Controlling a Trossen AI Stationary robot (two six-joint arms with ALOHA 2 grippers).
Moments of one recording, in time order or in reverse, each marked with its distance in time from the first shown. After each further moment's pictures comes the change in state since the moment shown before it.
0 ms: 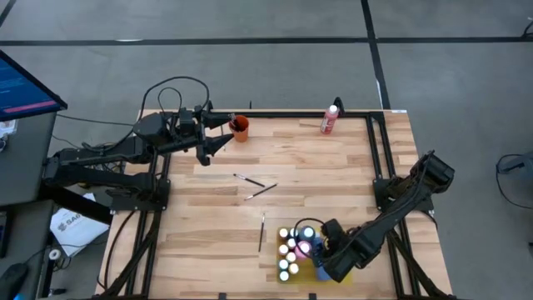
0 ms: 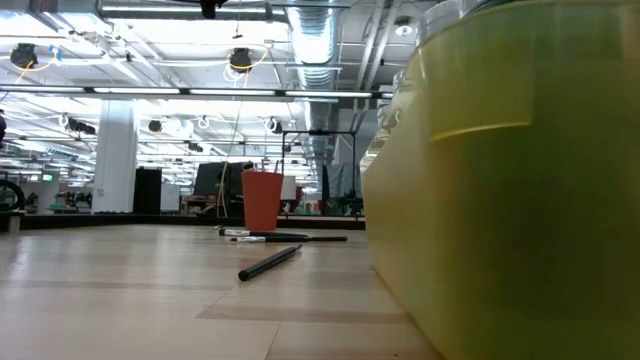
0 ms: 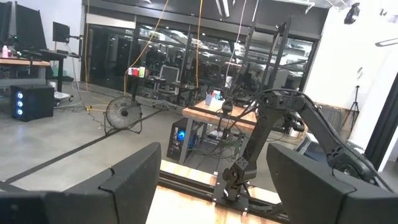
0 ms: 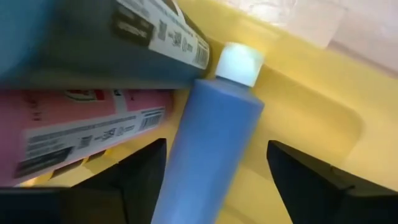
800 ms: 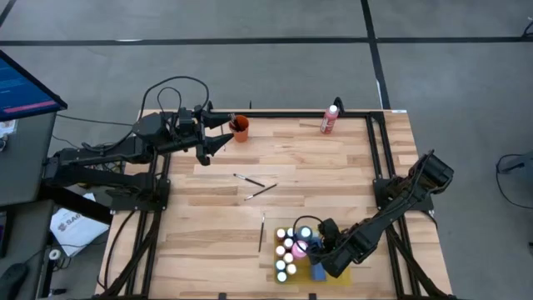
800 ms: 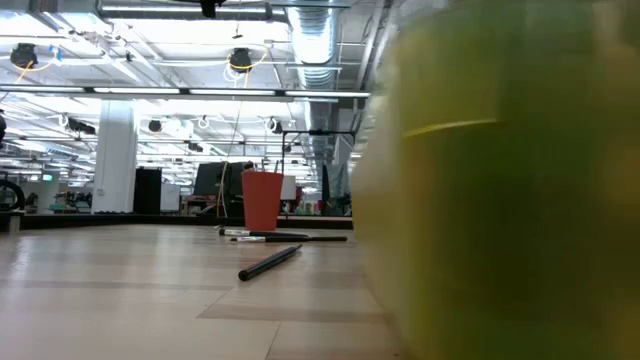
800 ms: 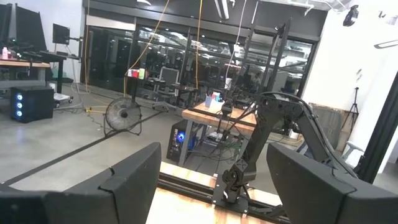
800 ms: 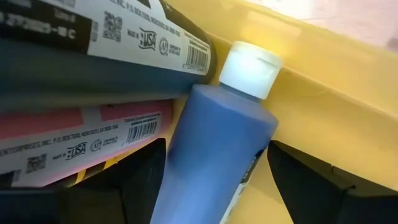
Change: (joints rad) left arm 0.000 0.000 0.000 0.008 0.000 0.000; right arm -0.028 0.030 -0.150 0.242 0.012 -0.004
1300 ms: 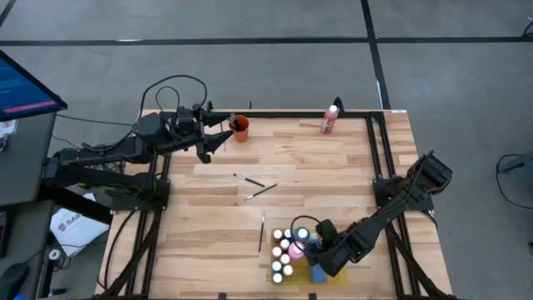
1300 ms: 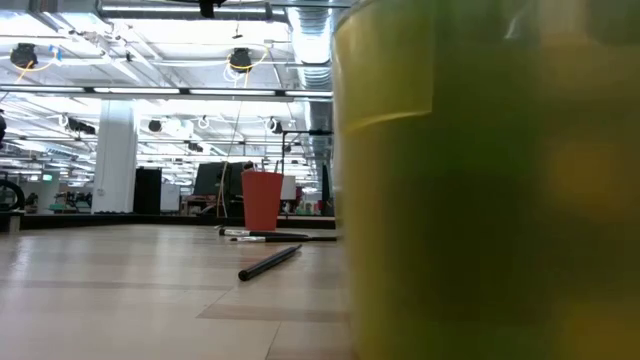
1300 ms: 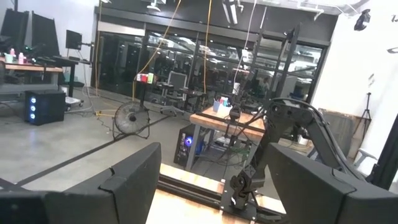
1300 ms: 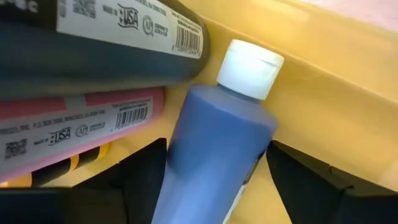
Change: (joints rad) left arm 0.000 0.000 0.000 0.014 -0.042 0.003; right arm -0.025 0.021 0.002 0.020 -0.063 -0.007
